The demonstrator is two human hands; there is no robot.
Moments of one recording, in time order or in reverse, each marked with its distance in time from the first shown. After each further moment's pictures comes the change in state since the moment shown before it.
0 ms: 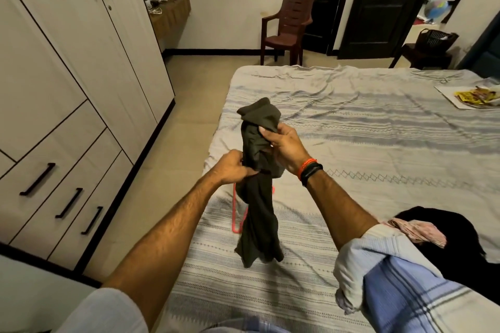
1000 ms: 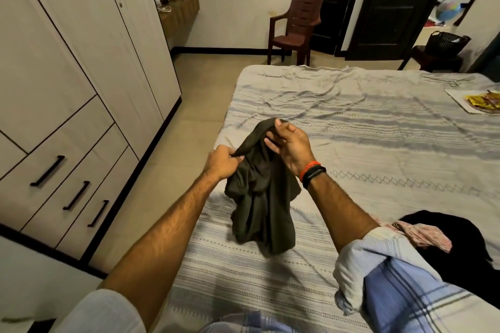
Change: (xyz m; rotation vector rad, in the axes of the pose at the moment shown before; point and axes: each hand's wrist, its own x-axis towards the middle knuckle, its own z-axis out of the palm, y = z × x) left_hand 0.003 -0.025 -0.005 0.030 0.326 -0.114; right_hand -0.001 0.006 -0.003 0.142 0.166 0.088
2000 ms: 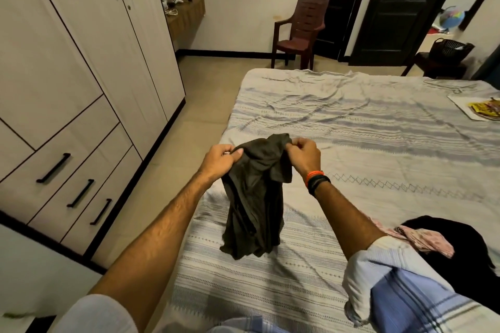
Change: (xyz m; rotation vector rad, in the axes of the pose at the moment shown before) left_hand -0.020 -0.008 -0.022 -0.357 -0.048 0.036; right_hand -0.004 0.014 -0.024 -0.821 0.368 -0.120
